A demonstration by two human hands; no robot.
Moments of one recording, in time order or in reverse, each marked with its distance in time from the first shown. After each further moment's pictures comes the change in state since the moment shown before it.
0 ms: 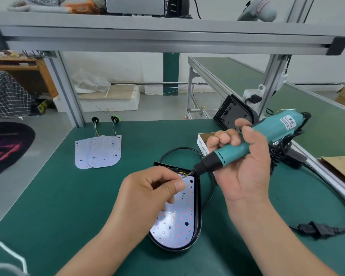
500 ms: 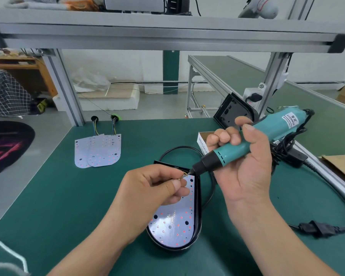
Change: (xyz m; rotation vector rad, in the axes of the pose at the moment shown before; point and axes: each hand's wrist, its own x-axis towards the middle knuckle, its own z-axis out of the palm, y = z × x) left_hand 0.002 0.008 0.000 -0.246 -0.064 -0.131; right_hand -0.004 0.000 0.004 -0.005 -0.034 -0.004
